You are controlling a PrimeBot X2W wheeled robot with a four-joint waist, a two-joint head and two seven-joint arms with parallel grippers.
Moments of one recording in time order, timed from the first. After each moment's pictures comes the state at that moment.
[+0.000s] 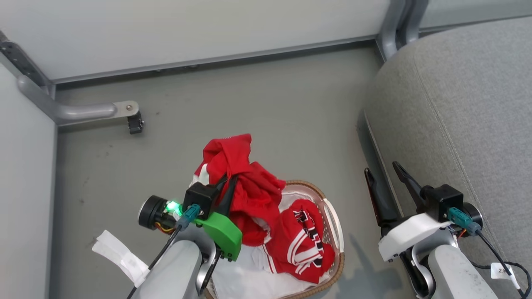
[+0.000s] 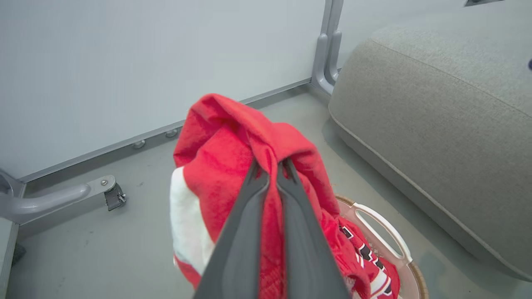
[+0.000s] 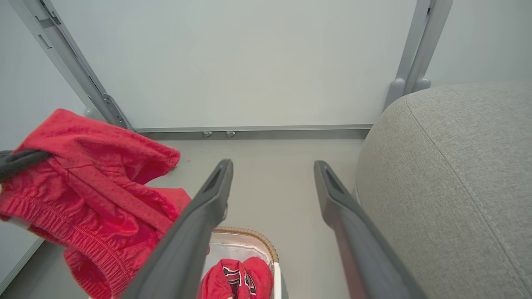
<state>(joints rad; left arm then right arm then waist) -0.43 0.05 -0.51 0.67 -0.23 -0.09 -0.26 -0.25 -0.08 0.15 0.37 0.22 0.13 -0.26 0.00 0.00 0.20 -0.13</state>
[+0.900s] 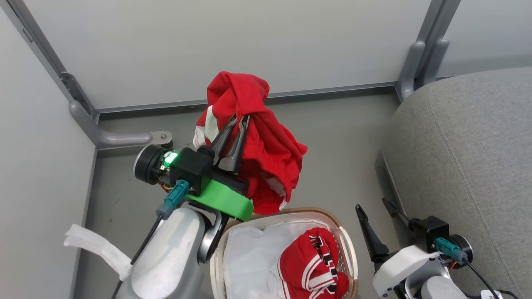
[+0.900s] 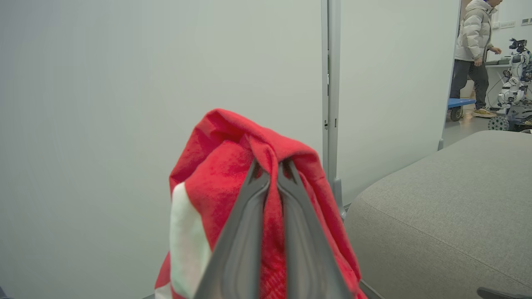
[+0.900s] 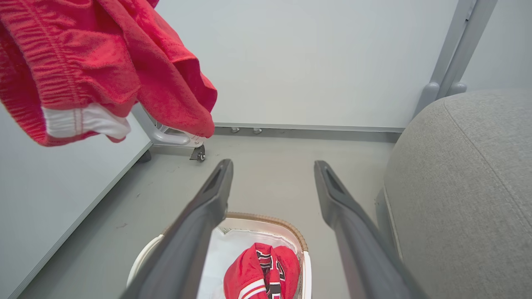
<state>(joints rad) -0.45 0.05 -0.46 0.27 -0.22 -0.10 -0.26 -0.14 -0.08 0.19 0.39 0.22 0.13 -0.26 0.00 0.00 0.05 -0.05</state>
